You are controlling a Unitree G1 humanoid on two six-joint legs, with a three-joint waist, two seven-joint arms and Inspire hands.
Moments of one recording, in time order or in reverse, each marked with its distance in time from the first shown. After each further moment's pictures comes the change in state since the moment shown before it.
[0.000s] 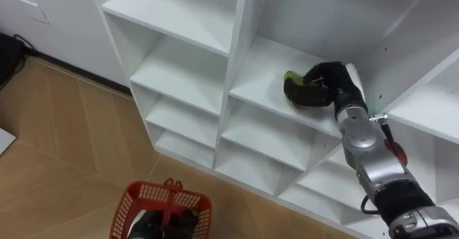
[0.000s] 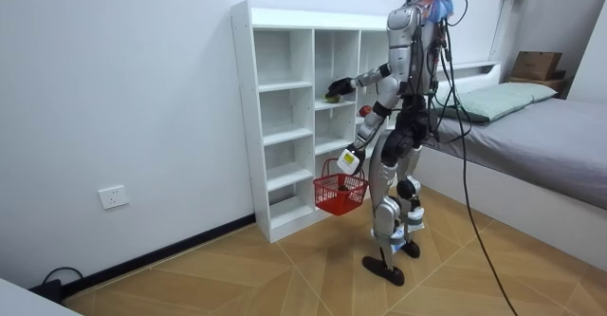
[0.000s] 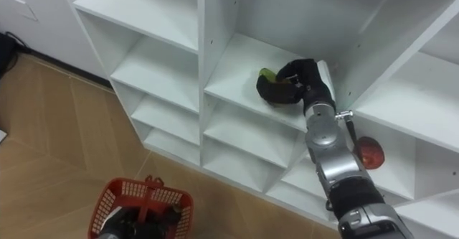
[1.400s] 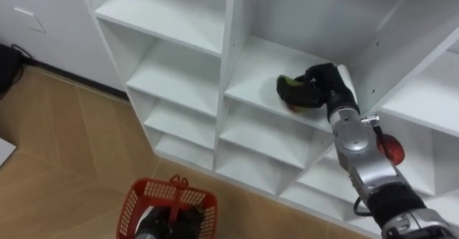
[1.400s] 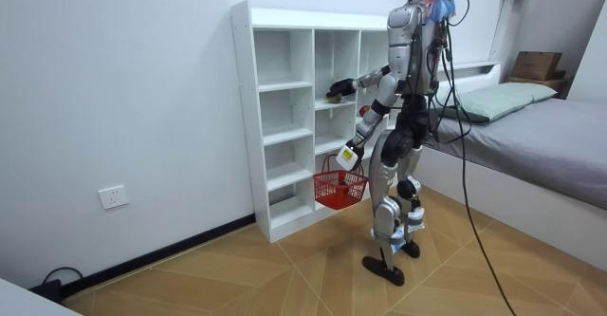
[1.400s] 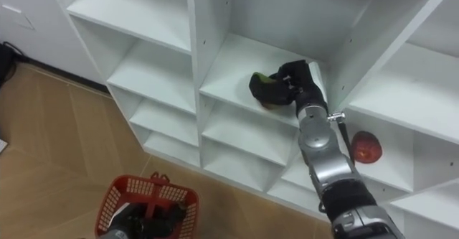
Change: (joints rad) left arm -0.019 -0.021 -0.045 -0.001 -0.041 -0.009 -0.016; right arm 0.013 0.034 -0.007 -0.019 0.004 -0.022 0.008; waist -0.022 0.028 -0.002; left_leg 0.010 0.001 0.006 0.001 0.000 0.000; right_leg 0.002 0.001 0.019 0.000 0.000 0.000
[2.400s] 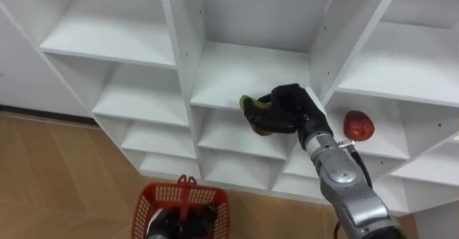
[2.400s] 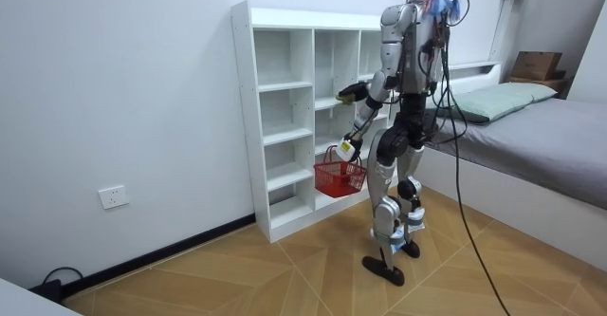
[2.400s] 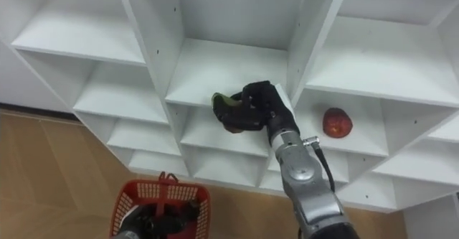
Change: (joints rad) left arm -0.008 -0.044 -0.033 0.028 -0.155 -0.030 0.024; right arm 0.279 0.069 0.052 -0.352 0.047 0.034 0.129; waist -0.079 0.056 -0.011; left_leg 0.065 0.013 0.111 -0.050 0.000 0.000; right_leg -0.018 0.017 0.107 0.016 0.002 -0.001
